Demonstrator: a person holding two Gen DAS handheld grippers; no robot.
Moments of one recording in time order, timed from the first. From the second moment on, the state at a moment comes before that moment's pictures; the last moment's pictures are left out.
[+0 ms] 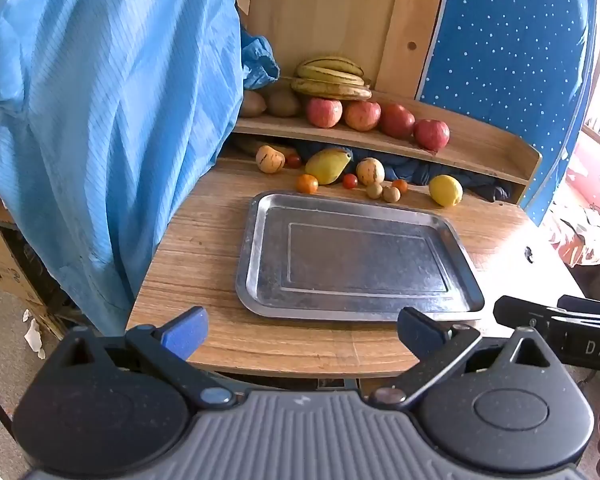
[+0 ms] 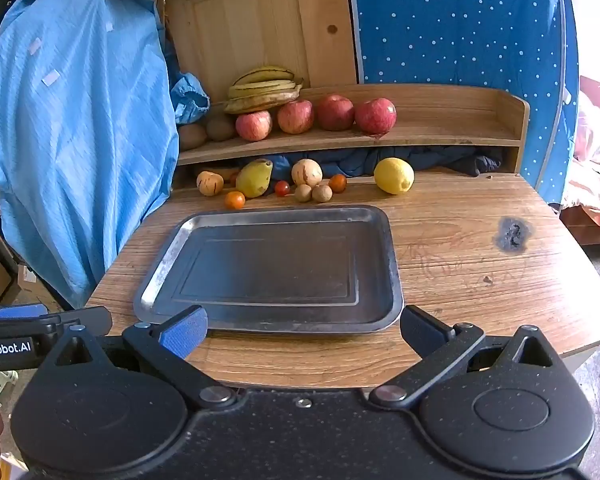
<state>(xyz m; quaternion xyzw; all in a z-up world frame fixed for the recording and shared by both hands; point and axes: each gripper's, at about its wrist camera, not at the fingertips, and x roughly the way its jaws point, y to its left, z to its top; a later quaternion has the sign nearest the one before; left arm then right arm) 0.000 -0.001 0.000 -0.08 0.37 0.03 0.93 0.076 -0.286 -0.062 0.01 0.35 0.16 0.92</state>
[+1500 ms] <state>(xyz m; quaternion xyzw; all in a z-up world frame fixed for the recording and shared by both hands) 0.026 -0.013 -0.021 -0.08 0.41 0.03 0.91 0.099 -0.290 -0.081 0.01 0.39 0.15 0.91</state>
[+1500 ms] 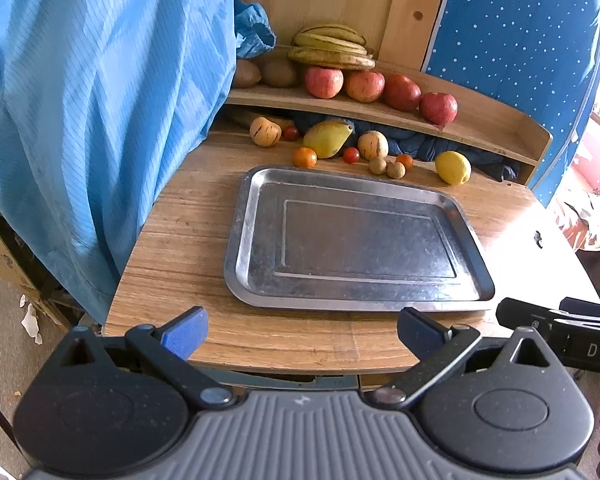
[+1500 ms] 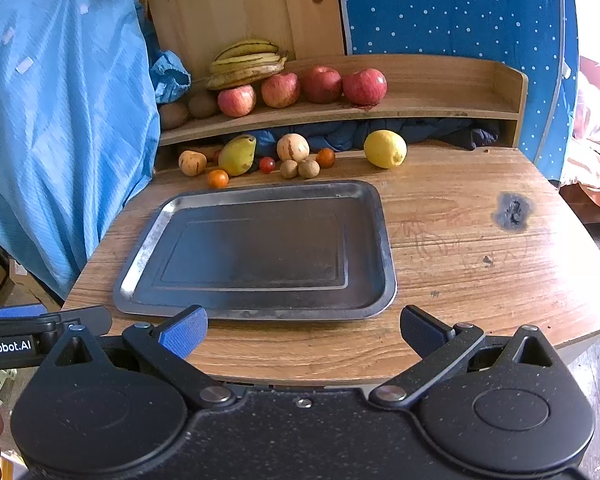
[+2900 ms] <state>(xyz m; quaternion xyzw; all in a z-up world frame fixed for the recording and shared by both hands) 0.075 -0.016 -0.044 -0.09 0.47 0.07 0.87 0.140 -0.296 -0.099 0.00 0.43 0.16 0.89</state>
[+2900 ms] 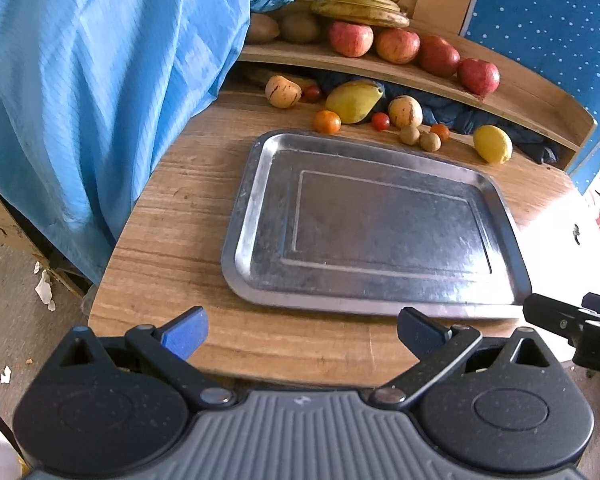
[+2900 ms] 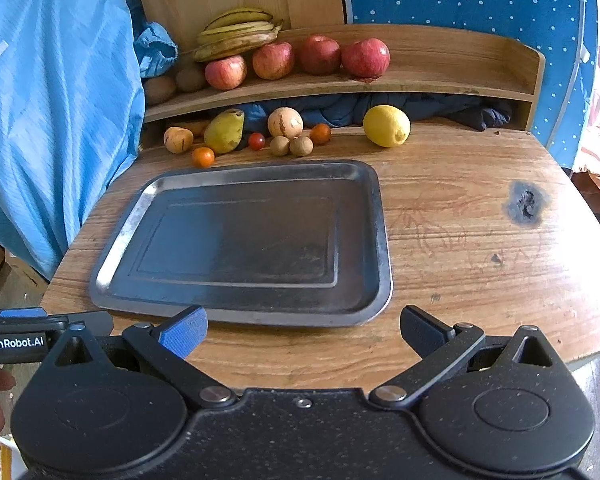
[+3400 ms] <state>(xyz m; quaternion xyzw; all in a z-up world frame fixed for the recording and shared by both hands) 0.140 -0.024 -0.040 -0.12 0.47 0.12 0.87 0.220 -0.300 -0.096 -0.01 0.42 0.23 0.88</state>
